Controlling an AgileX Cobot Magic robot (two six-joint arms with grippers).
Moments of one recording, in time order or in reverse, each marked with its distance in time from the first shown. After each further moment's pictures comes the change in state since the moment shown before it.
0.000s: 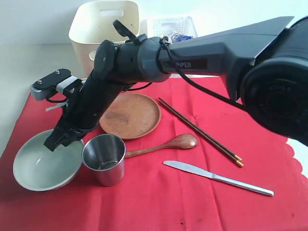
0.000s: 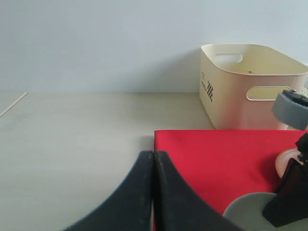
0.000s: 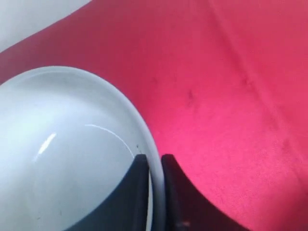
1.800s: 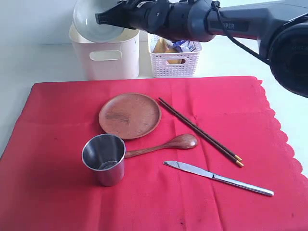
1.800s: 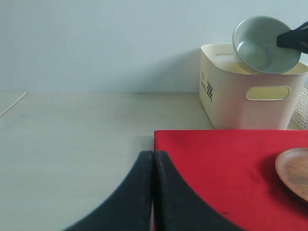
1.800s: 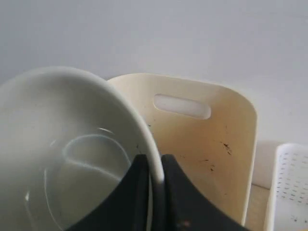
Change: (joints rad) left arm 0.000 0.000 0.000 0.000 0.000 0.000; right arm -0.255 0.021 -0.120 -0.046 -0.849 0.205
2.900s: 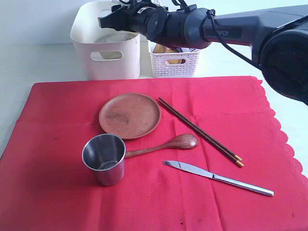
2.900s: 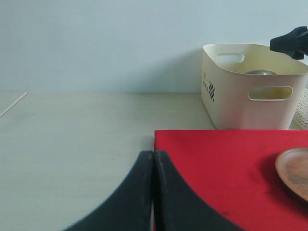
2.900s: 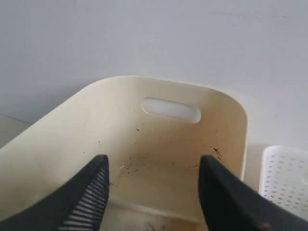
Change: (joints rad) left arm 0.000 0.000 0.000 0.000 0.000 0.000; right arm 0.000 0.035 -0.003 0.000 -0.077 -0.009
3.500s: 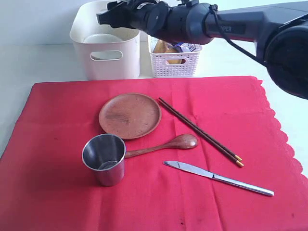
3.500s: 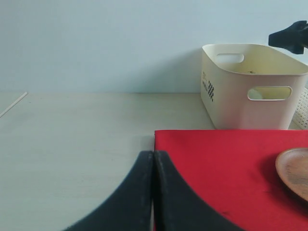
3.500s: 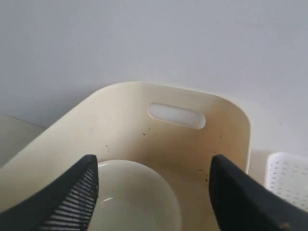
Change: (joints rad) left arm 0.000 0.000 0.000 0.000 0.000 0.000; right arm 0.000 -0.033 0.000 0.000 0.041 0.000
